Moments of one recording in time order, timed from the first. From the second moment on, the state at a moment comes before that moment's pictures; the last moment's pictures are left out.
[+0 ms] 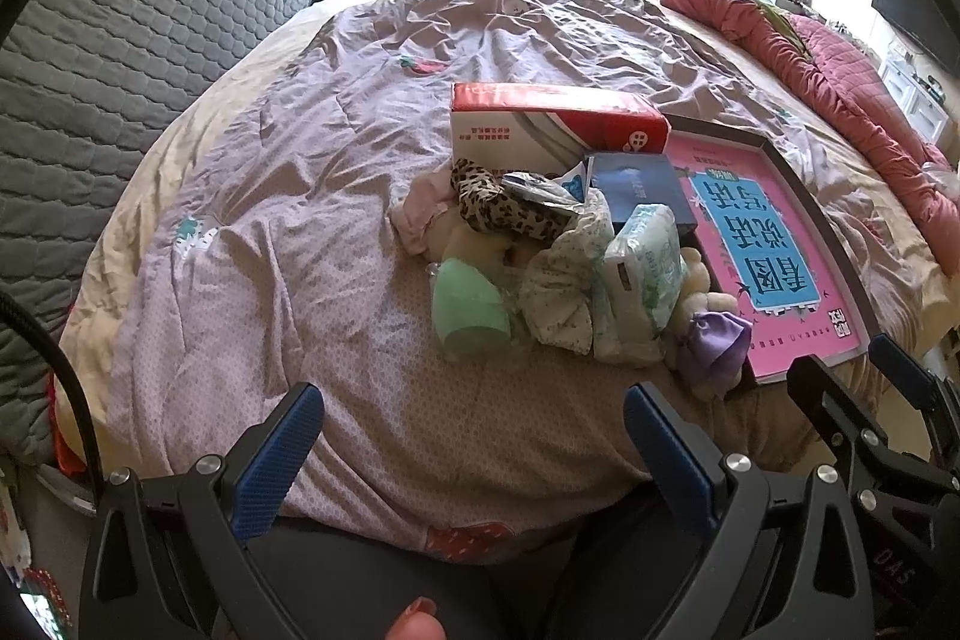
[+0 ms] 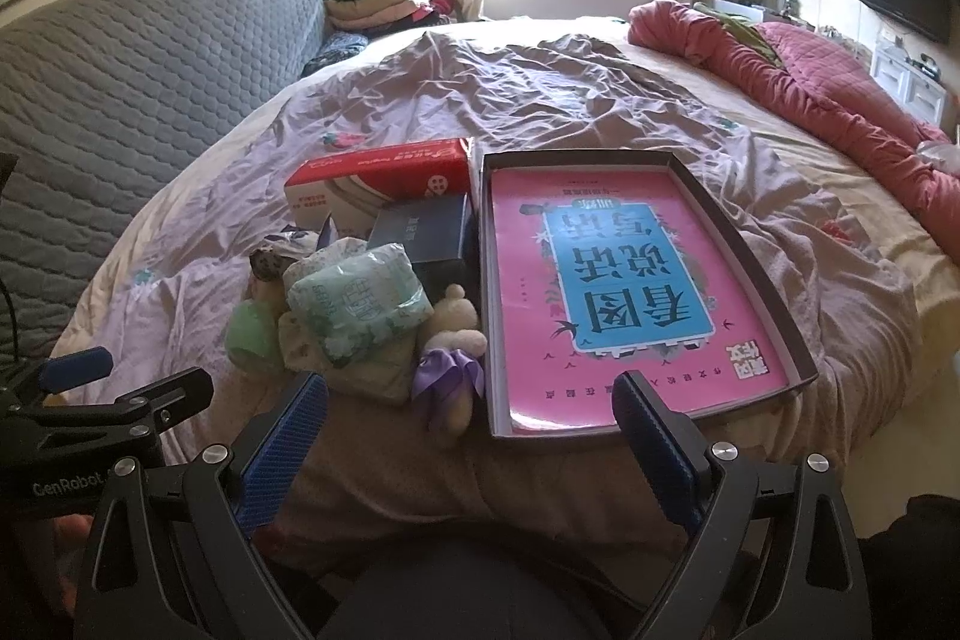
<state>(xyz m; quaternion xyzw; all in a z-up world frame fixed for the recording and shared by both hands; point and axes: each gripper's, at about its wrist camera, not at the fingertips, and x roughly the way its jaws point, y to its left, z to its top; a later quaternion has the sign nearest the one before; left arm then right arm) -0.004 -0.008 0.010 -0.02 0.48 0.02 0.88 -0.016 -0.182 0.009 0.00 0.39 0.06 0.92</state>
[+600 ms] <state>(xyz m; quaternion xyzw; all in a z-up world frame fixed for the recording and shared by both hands) 0.000 0.009 0.006 -0.05 0.48 0.03 0.88 -0.014 -0.182 0.006 0.01 0.39 0.07 0.92</state>
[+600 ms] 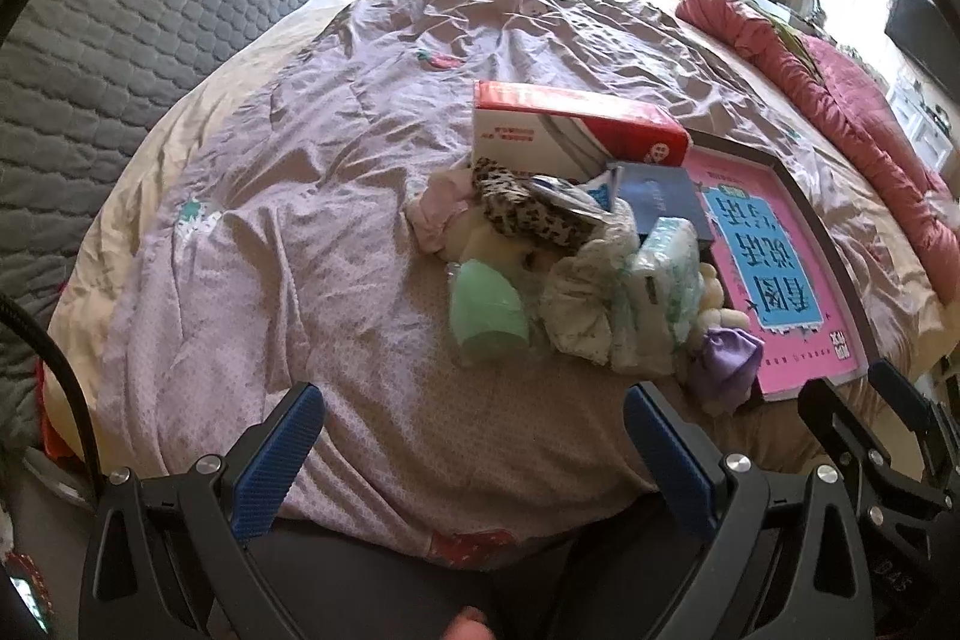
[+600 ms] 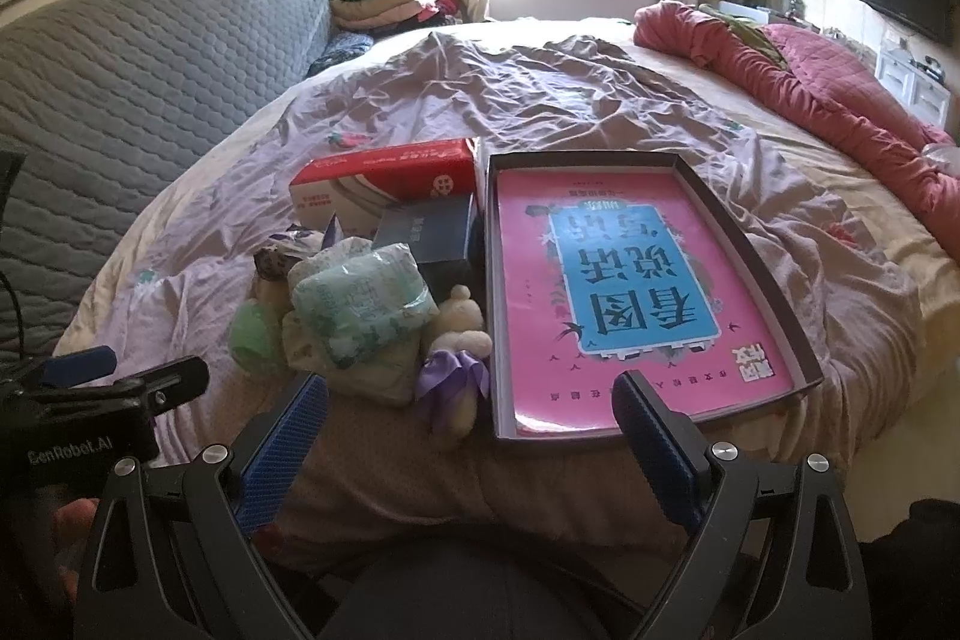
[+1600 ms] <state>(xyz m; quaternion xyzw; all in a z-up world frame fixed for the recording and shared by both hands) 0.055 0.049 -0.046 -0.12 0.52 0.02 0.85 0.038 -0.143 -0.023 -0.02 0.41 0.14 0.90</state>
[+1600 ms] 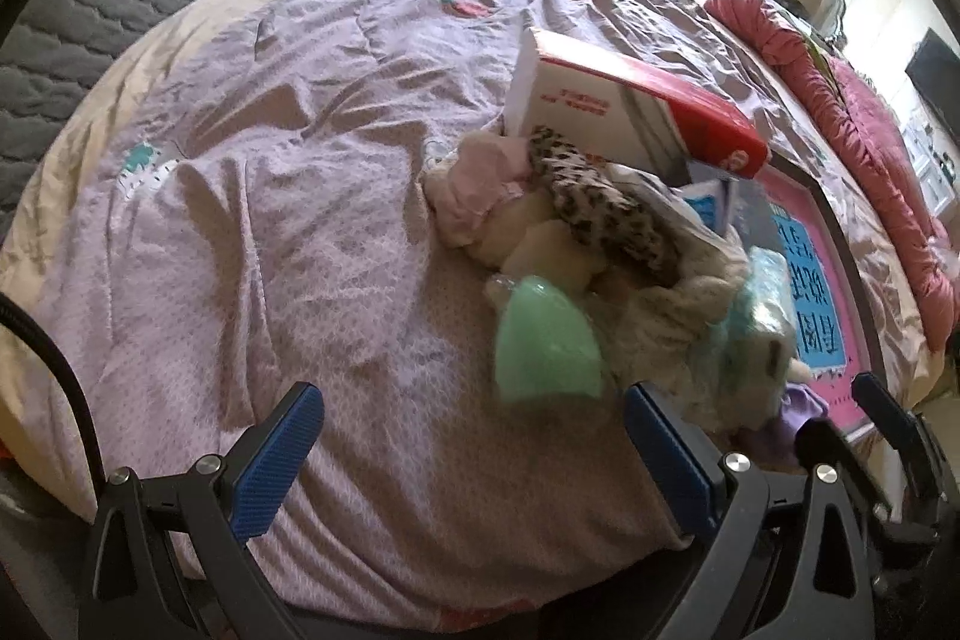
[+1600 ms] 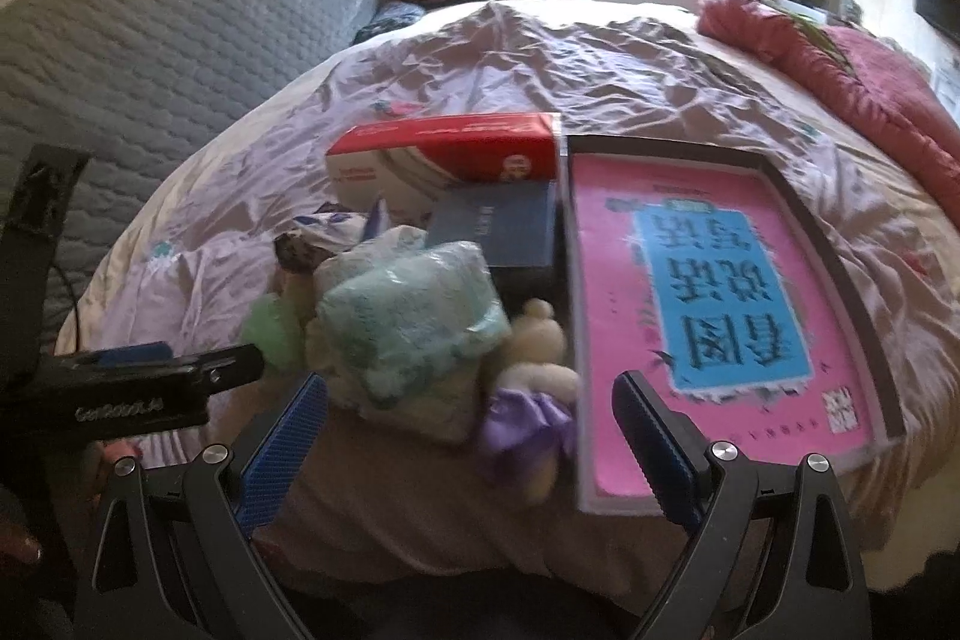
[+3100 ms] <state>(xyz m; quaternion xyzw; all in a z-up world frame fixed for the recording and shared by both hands) 0.065 0.043 -0.051 -0.19 0.49 -0.10 0.84 0.061 -0.128 -0.030 -0.02 0.39 0.23 0.89</state>
